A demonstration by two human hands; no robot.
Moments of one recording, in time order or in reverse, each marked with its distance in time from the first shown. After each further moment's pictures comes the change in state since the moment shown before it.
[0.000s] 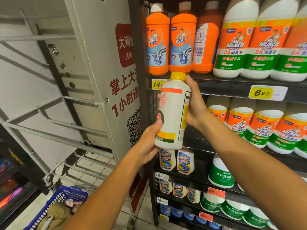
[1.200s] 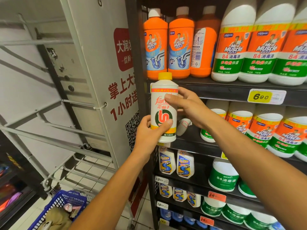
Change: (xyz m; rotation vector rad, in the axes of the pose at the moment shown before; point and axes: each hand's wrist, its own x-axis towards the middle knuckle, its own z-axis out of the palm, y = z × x) left_hand 0.011 0.011 0.007 0.258 0.354 0.262; right_hand 0.004 -0.009 -0.012 -0.583 0.009 -0.076
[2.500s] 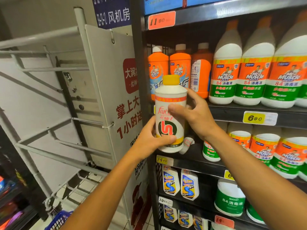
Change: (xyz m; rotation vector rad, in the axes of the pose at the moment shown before) left_hand 0.010 0.061 -0.015 0.191 -0.320 0.241; right_hand -0.029 -0.060 0.011 0.023 0.085 -0.420
